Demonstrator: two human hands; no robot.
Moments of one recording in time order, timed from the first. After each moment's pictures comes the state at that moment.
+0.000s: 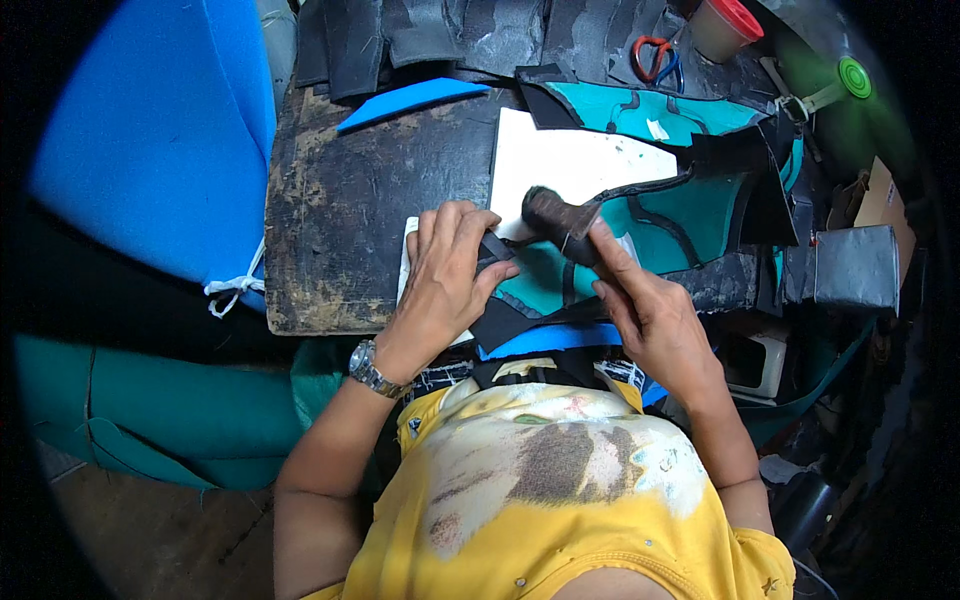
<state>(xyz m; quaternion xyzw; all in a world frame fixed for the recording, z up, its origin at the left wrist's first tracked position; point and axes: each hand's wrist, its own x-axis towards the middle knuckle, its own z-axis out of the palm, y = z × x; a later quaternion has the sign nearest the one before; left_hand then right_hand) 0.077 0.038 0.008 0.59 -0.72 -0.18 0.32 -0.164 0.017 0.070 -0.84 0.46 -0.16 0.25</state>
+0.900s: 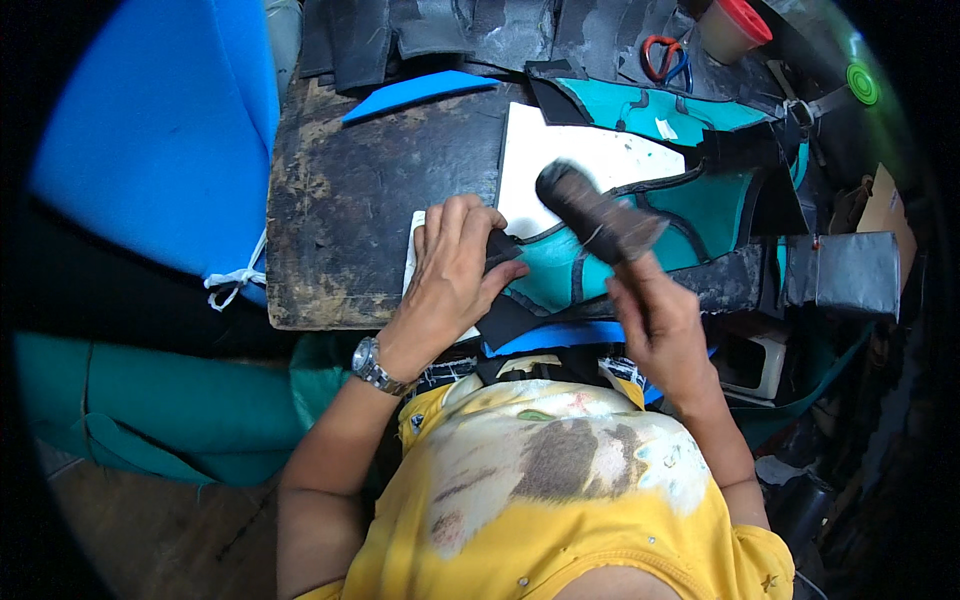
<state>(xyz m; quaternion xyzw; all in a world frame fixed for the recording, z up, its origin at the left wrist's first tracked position) 0.078 0.038 0.007 0.59 -0.72 -0.18 0.31 -0.159 0.017 0.069 -0.83 0.41 -0.27 0.26</state>
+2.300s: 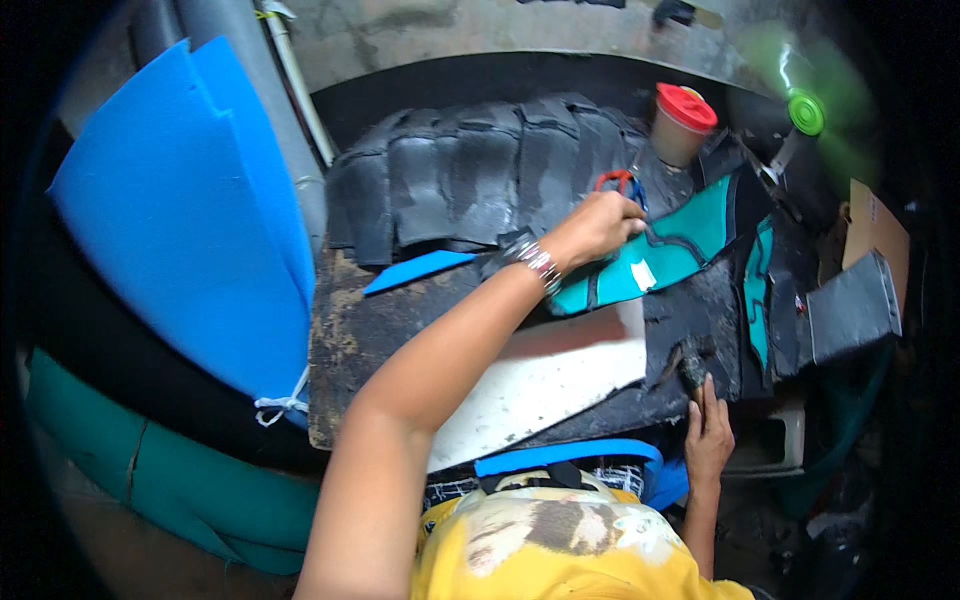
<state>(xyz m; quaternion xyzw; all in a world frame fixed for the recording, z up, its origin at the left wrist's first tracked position) -0.041 -0.208 0.082 0.40 -0.80 -0.35 0.29 -0.313 0.043 -0.020 -0.66 0.70 -0.26 -0.01</state>
